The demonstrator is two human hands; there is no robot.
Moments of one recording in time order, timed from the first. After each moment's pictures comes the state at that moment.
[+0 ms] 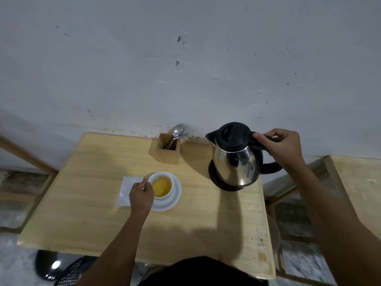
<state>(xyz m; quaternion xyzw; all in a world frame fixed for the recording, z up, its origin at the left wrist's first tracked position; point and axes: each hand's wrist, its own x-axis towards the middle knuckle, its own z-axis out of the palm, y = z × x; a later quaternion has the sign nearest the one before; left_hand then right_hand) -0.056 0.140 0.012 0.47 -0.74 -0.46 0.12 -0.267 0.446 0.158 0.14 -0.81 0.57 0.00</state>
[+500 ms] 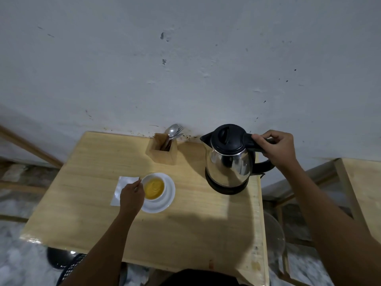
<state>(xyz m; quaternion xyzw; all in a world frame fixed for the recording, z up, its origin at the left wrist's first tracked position) -0.062 0.149 0.032 0.47 -0.78 -0.41 0.11 -0.313 0.458 0.118 0.17 -0.77 0.61 -0.03</state>
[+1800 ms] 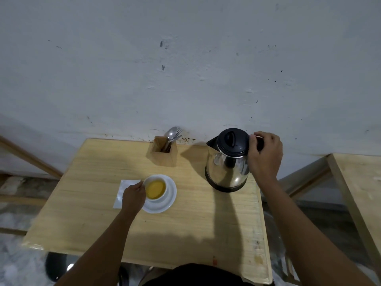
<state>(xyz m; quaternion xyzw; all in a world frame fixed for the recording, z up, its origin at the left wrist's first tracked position) -0.059 0.140 0.034 0.44 -0.80 -0.41 0.04 -0.257 0.436 0.105 0.04 -0.88 0.44 0.17</state>
